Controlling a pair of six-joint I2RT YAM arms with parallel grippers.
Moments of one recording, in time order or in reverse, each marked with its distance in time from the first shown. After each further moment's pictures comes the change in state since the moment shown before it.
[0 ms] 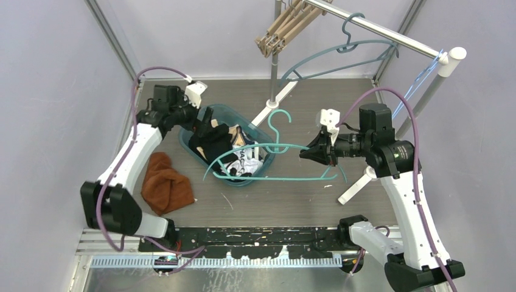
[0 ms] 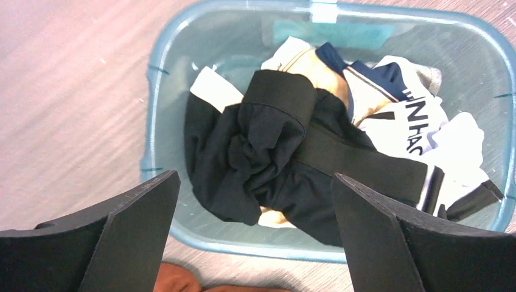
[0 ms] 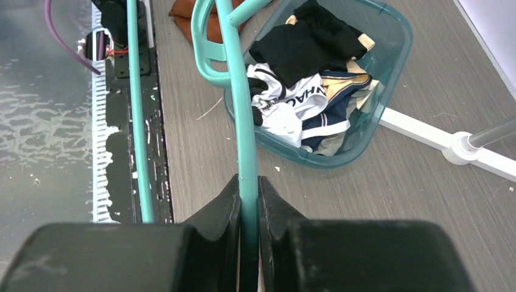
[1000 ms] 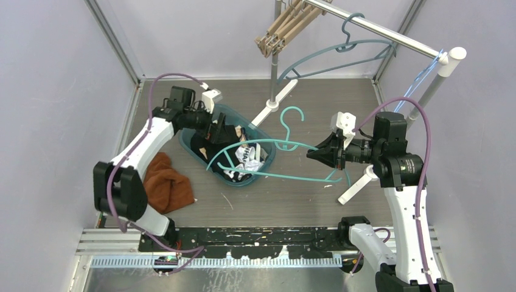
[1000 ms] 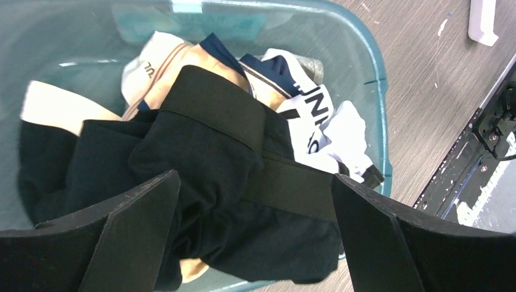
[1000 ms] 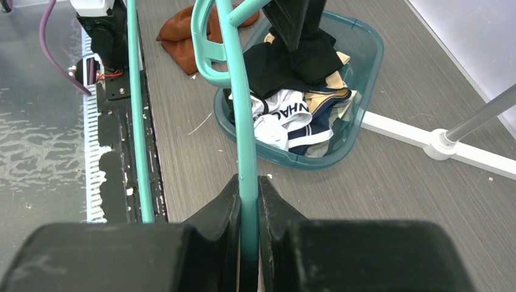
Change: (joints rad) left arm -0.055 0.058 0.009 -0.033 0.297 -0.107; right arm -0.153 -0.100 -0.074 0.048 -0.113 0.031
